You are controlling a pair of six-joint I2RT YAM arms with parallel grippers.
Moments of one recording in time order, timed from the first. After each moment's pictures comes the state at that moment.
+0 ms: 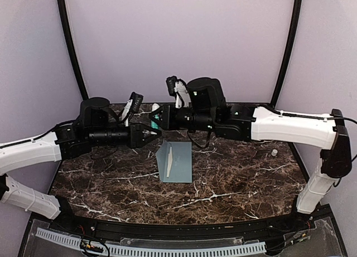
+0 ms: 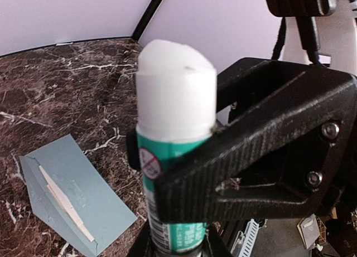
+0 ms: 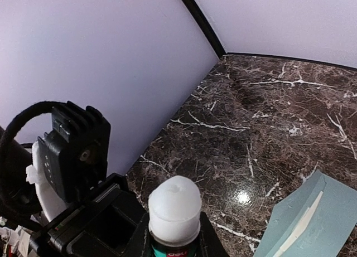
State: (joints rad) left arm -0.82 1.16 0.88 -0.02 0.30 -0.50; right arm 1.10 1.67 1.45 -0.06 -0.01 0.61
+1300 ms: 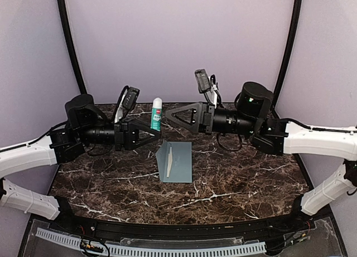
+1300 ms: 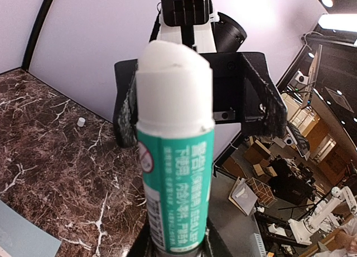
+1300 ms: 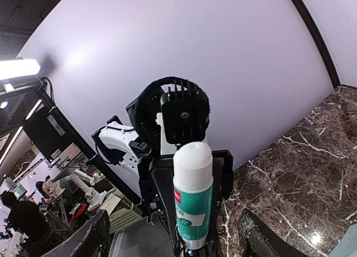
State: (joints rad) left arm -0.82 1.10 0.83 0.22 0.71 -0.54; right arm 1.03 1.37 1.07 0.41 -0.46 0.68
